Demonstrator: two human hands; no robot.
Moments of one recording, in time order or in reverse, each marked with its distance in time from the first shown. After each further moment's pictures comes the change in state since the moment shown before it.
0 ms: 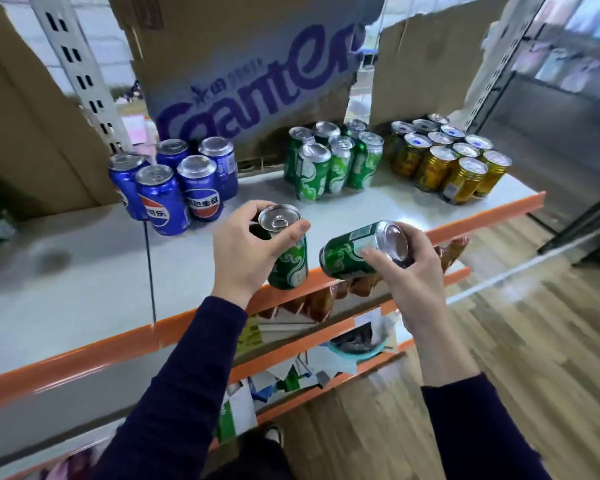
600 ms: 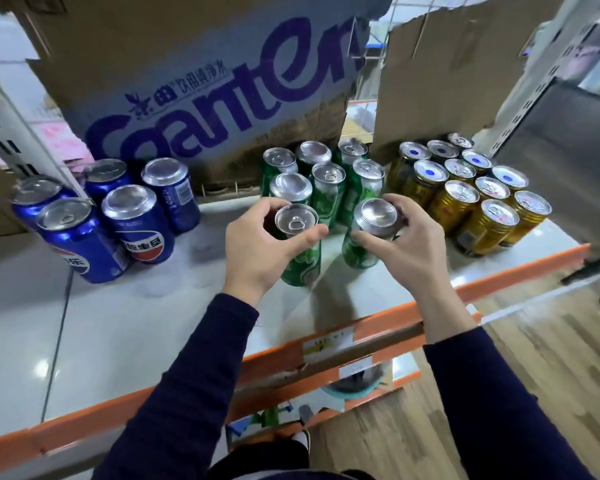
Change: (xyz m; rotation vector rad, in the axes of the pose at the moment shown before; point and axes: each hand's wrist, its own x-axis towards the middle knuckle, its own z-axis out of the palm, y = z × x) left_hand 0.100 -0.024 0.116 -0.016 0.040 -0.109; right_hand 0.193 0.035 0.000 -0.363 -0.077 -0.255
